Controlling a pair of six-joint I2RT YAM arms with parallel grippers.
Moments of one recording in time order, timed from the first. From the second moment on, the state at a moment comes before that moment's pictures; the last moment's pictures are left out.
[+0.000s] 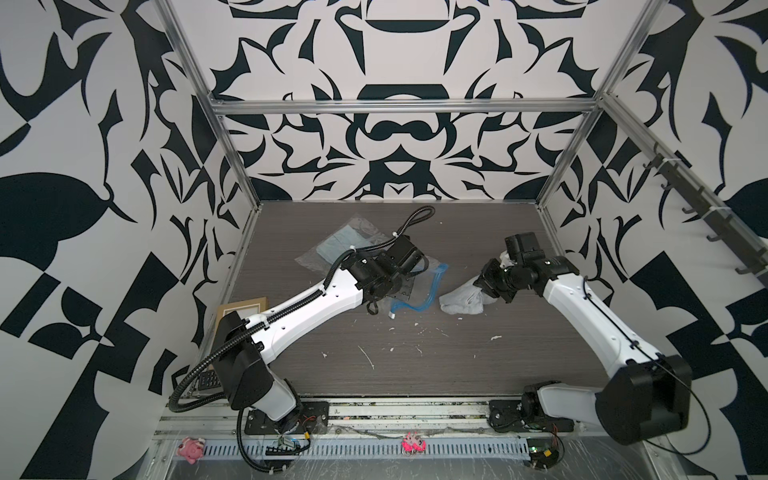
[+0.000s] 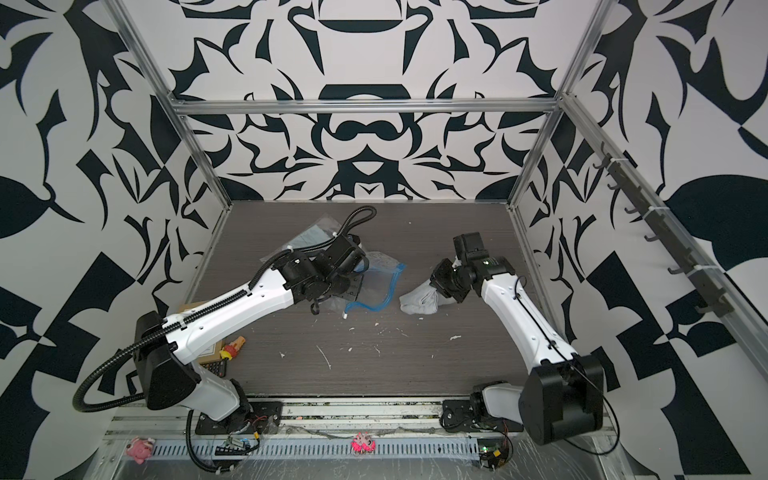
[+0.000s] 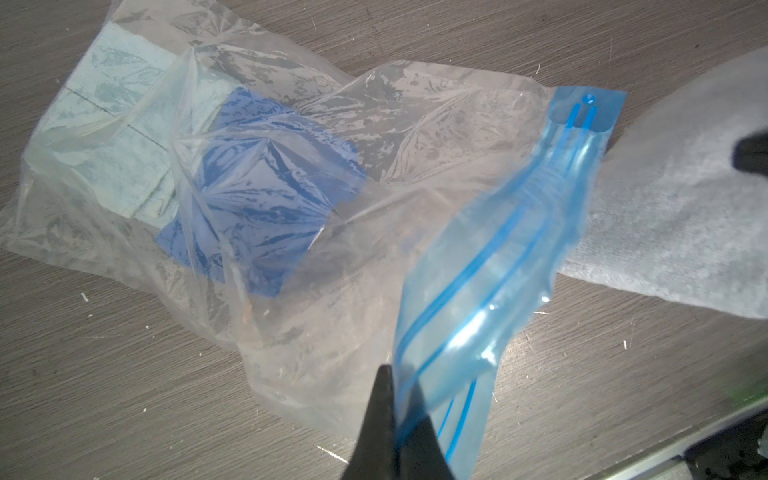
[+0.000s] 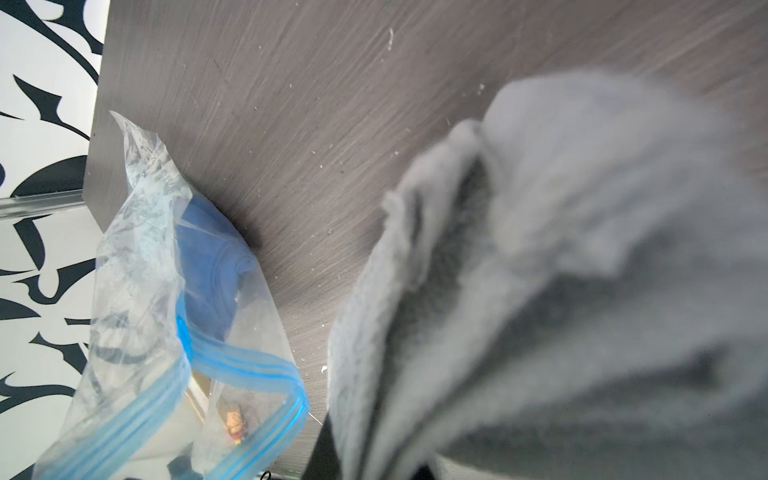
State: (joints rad) left arm -0.93 1.56 1.44 -0.91 -0.24 -0.48; right arm 0.18 1.33 1.08 -0.81 -0.33 0.91
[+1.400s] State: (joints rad) left arm -0.93 1.56 1.41 -0.83 -0.21 -0.49; right arm 0.15 0.95 0.53 -0.79 -0.15 1.23
